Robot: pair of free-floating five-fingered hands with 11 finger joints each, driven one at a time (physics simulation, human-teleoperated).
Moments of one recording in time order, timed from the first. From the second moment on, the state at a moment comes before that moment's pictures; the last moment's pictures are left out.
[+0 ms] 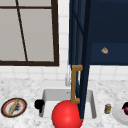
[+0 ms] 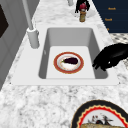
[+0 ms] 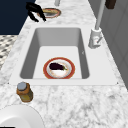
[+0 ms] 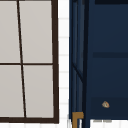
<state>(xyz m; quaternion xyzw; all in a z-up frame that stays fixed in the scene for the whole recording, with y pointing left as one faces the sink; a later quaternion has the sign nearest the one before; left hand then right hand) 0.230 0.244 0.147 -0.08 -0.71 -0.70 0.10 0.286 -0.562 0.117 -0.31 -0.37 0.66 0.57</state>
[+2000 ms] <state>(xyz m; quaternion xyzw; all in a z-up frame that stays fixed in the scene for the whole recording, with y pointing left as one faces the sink) 0.230 0.244 0.147 -0.08 -0.71 -0.70 0.10 0.264 -0.387 0.339 -0.34 -0.34 0.64 0.59</state>
